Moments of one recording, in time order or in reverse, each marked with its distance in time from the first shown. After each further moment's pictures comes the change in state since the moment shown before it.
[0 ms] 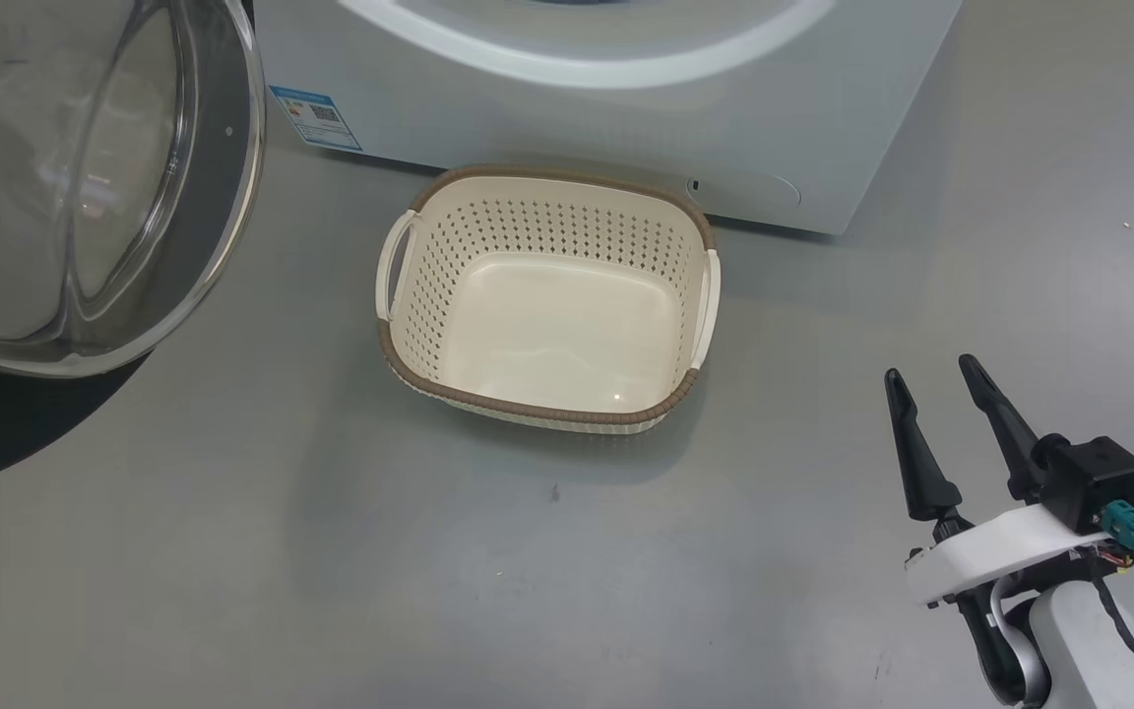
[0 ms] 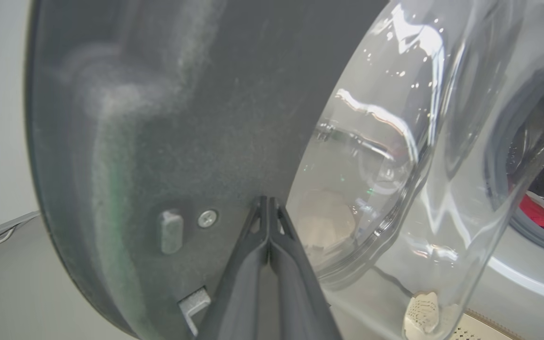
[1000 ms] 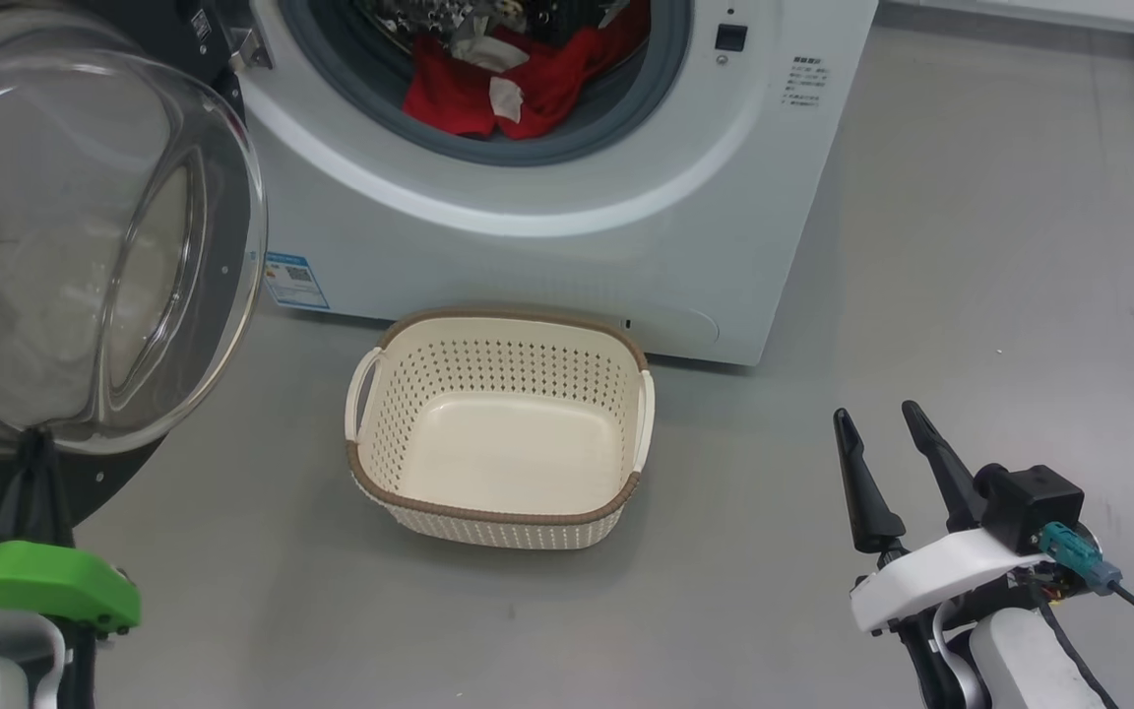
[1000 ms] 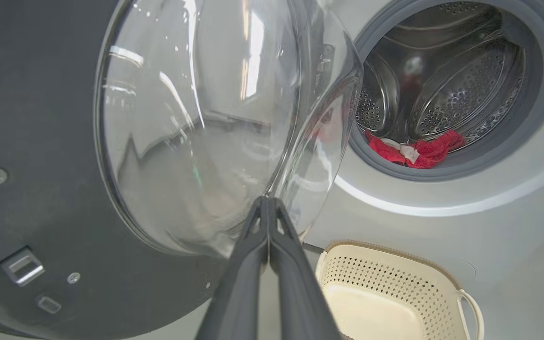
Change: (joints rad) left arm 0.114 -0.033 -0.212 0.020 0.114 -0.106 -0.022; right arm 0.002 0.090 0.028 0.100 0.044 0.000 -0.002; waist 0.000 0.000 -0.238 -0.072
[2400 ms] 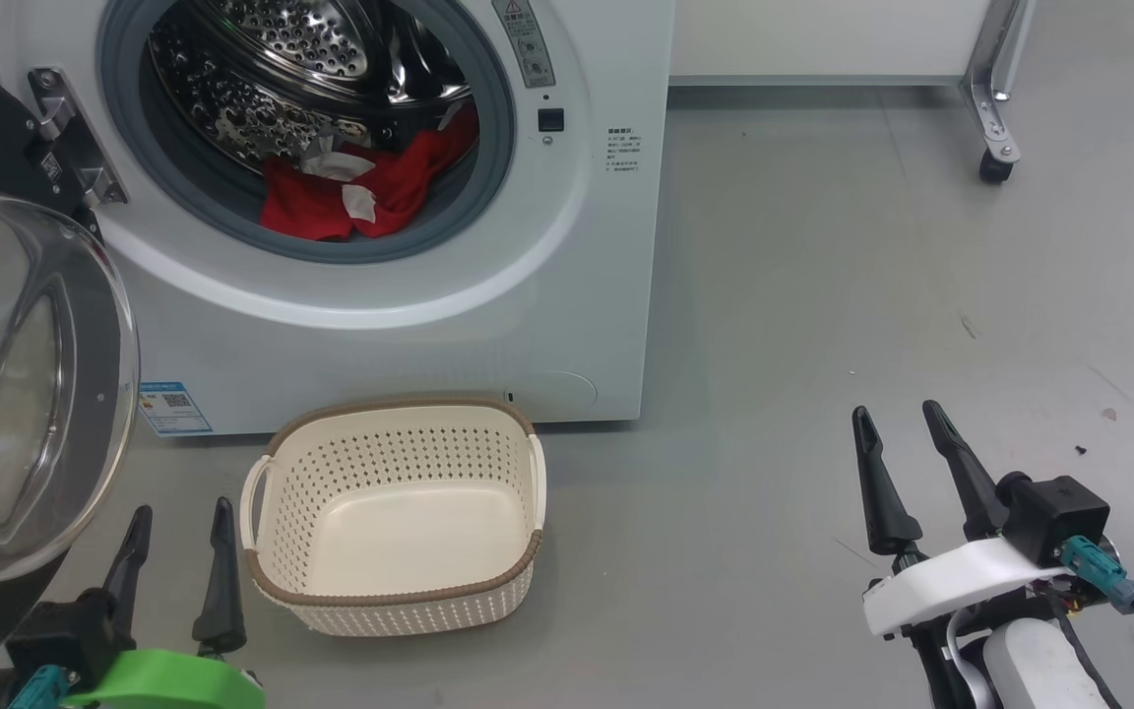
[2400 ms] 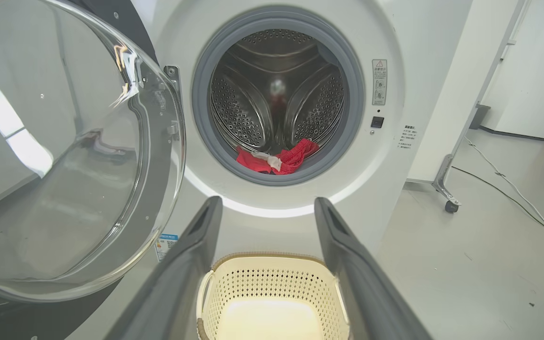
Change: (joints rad) left arm 0.198 -0.097 -0.118 -0.159 0.056 -0.044 -0.097; right arm 0.042 0.013 -0.044 -0.066 -0.018 0.000 -0.004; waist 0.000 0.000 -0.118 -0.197
